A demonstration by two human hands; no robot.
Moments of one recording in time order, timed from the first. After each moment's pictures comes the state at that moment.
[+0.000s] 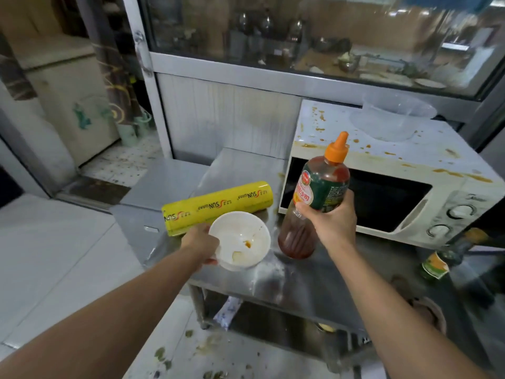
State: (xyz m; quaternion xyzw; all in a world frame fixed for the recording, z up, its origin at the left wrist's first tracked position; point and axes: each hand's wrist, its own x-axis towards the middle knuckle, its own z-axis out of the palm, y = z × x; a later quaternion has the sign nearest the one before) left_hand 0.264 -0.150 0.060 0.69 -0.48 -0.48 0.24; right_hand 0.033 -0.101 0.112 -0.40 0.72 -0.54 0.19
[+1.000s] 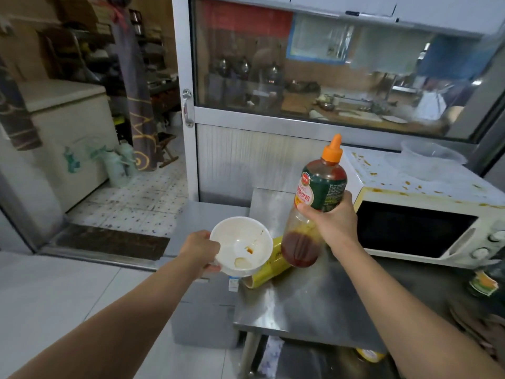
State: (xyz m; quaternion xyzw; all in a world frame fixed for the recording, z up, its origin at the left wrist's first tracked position) left_hand 0.485 -0.269 0.122 0.62 -0.50 -0.55 0.25; right_hand 0.257 -0.196 0.180 -0.37 0.73 -0.56 0.13
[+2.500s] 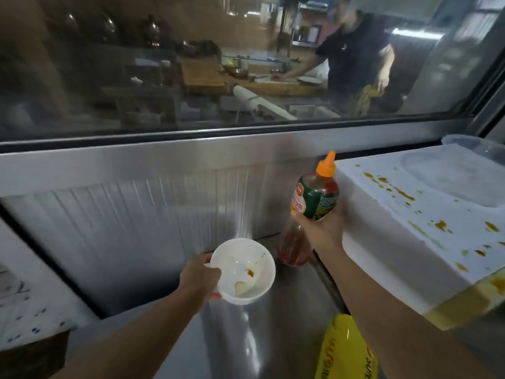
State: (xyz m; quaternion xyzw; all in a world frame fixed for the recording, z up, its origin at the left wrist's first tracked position) left_hand 0.249 -0.658 0.025 0.53 -0.62 -0.57 0.07; right_hand 0.046 -0.541 0.064 -0.15 0.80 -0.58 0.03
